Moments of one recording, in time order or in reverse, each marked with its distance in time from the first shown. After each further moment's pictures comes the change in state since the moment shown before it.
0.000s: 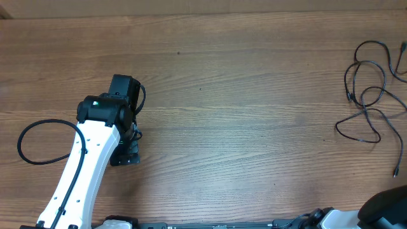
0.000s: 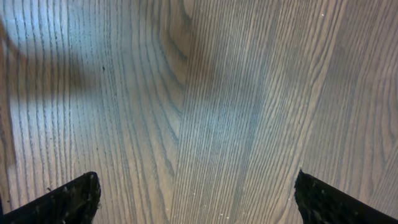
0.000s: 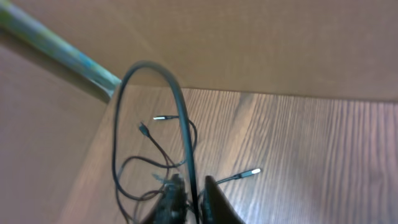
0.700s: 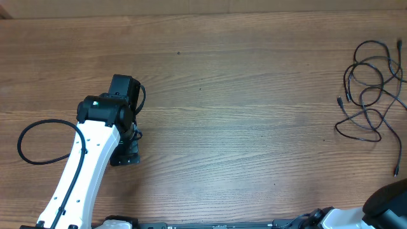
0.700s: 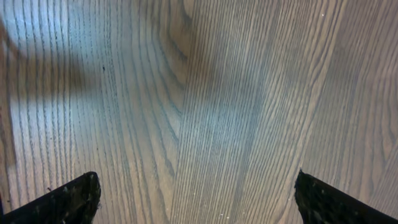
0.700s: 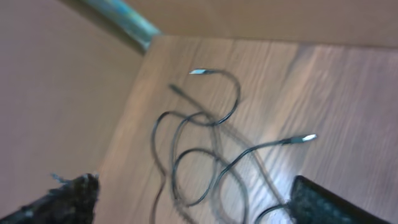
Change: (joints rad) left arm 0.000 0.000 0.000 0.000 0.000 0.000; right arm 0.010 0.054 0.000 -0.003 -0.264 0.006
